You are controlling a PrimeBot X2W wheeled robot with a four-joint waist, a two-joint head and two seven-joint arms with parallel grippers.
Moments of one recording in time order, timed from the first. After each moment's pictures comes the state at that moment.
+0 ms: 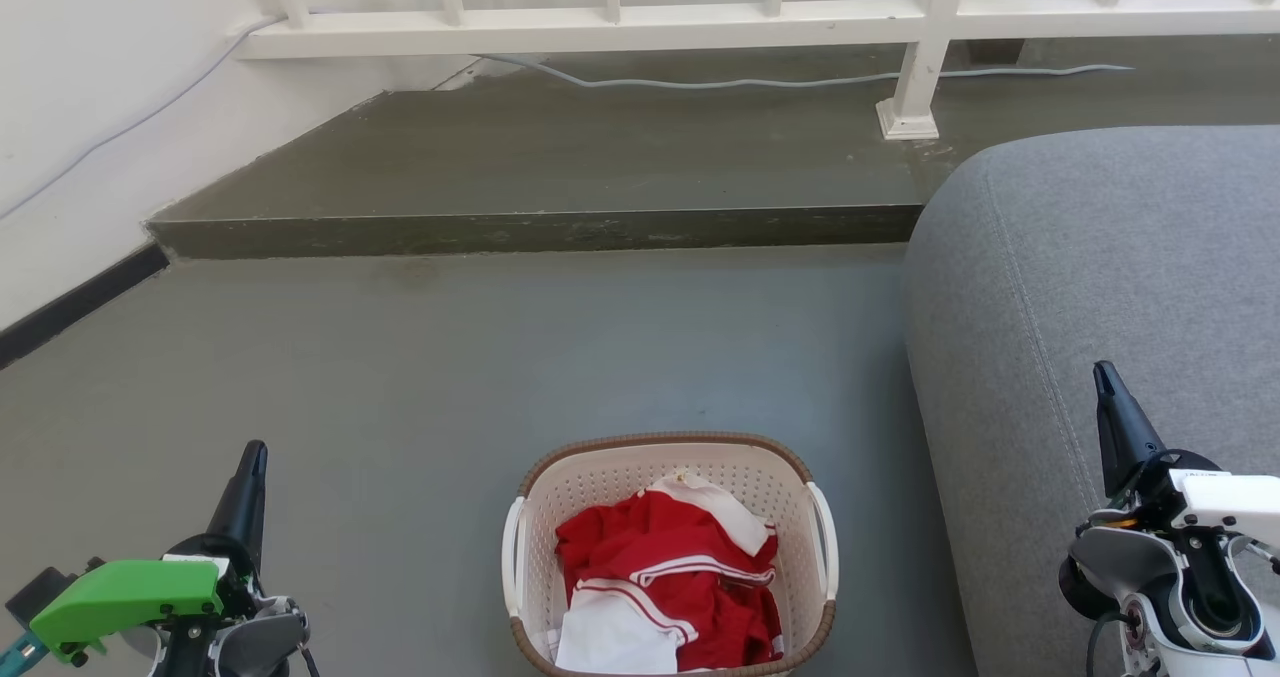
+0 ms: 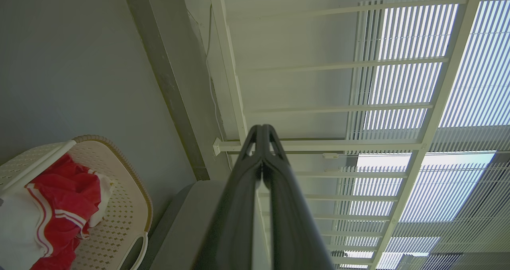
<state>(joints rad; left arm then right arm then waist) -0.06 0.04 0.08 0.28 -1.61 -0.12 0.11 -0.05 -0.04 -0.13 0.28 1.62 0.12 0.11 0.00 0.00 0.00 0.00</state>
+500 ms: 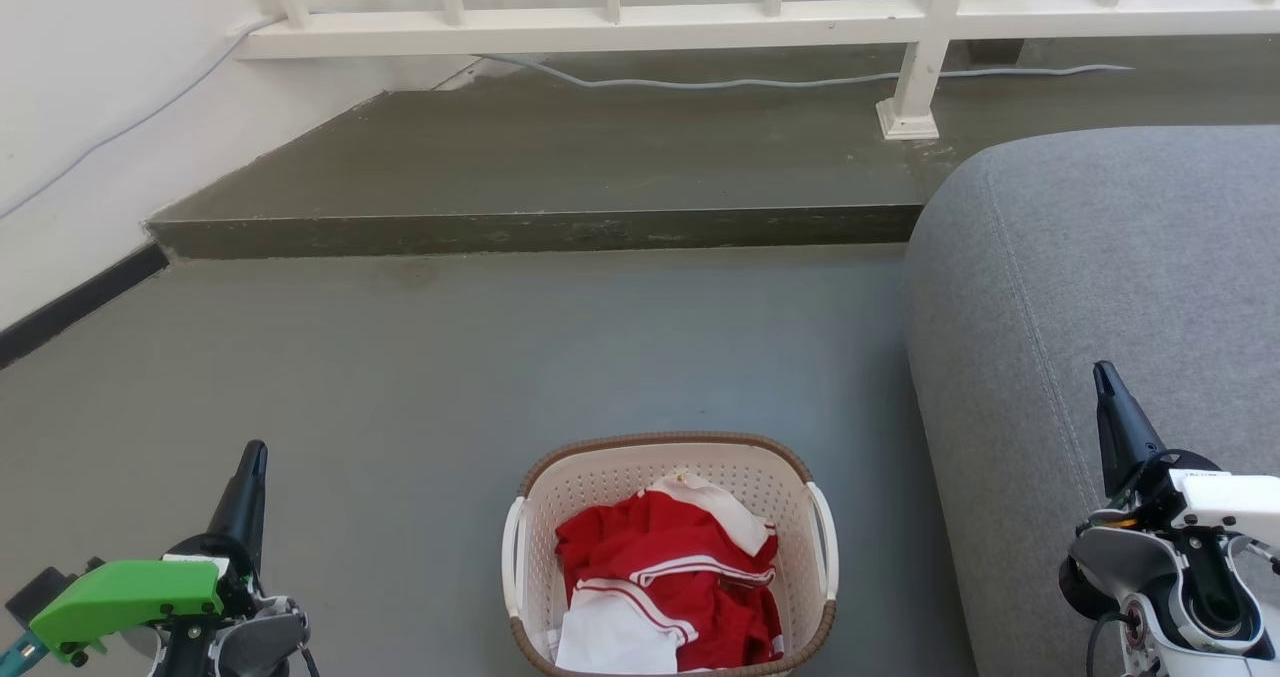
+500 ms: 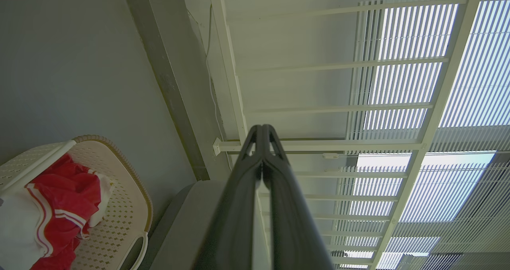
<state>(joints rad) -0.06 0.04 0.08 0.28 -1.61 -0.12 0.11 -0.05 -0.04 -0.13 0.28 1.62 0.12 0.11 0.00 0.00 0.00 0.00</state>
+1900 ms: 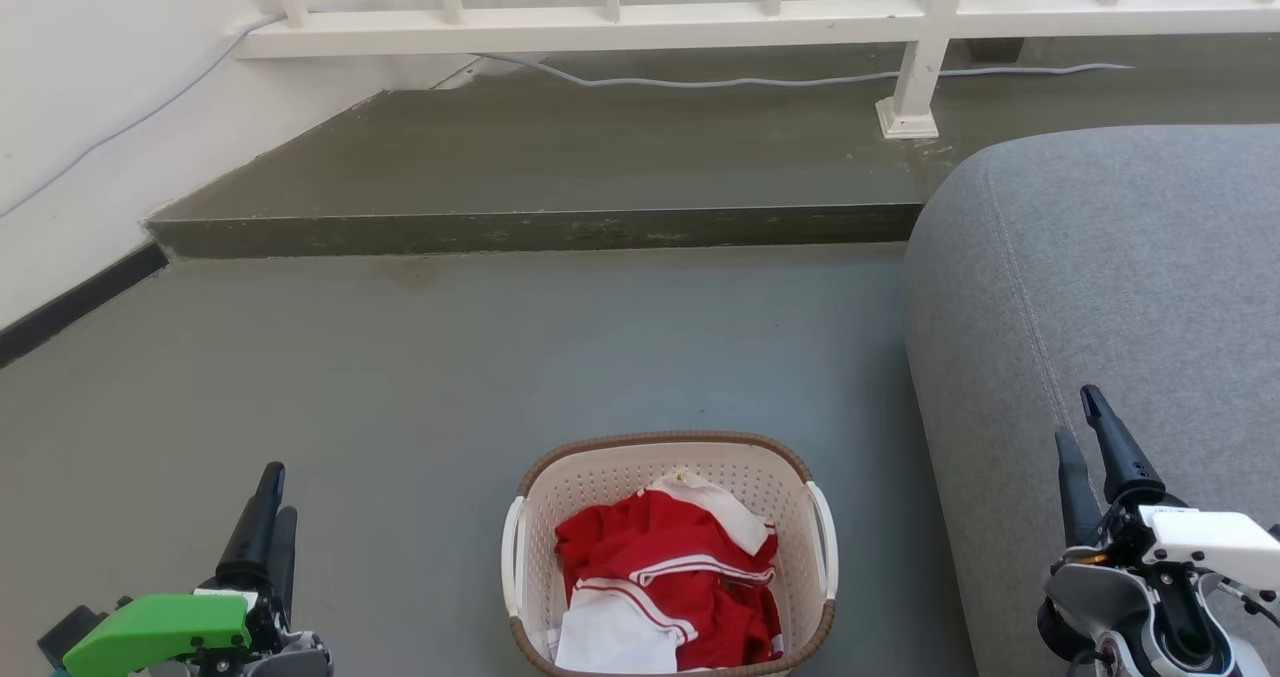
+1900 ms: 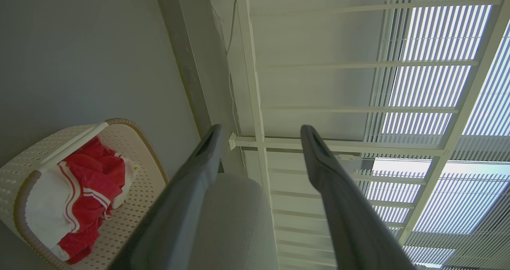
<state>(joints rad) -0.02 0.02 0.07 0.31 -1.60 -0.12 0.09 -0.01 -0.01 -0.11 0.30 1.62 0.11 0.08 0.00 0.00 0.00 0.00</state>
